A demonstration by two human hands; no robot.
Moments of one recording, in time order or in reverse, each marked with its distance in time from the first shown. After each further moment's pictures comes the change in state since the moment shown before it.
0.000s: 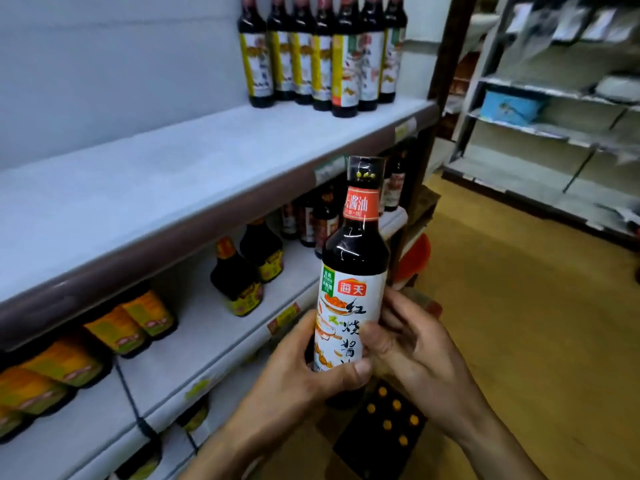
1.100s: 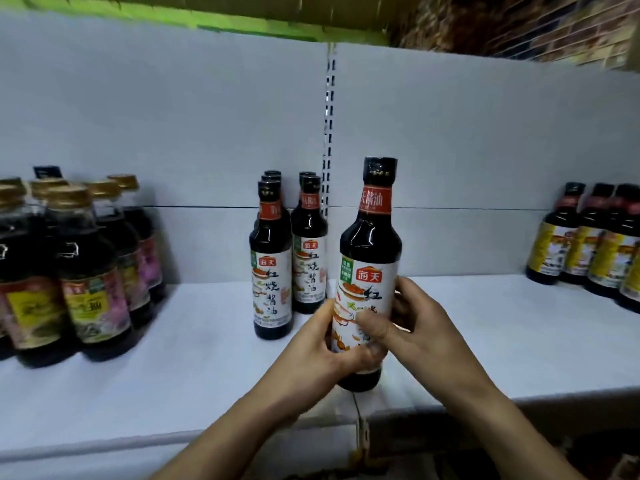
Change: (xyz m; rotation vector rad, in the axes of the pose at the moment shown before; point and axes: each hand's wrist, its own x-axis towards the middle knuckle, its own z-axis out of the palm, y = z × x) left_hand -0.141 0.124 -0.289 0.215 0.660 0.328; right_hand 0.162 -0.139 0.334 -0.097 -0.528 -0.366
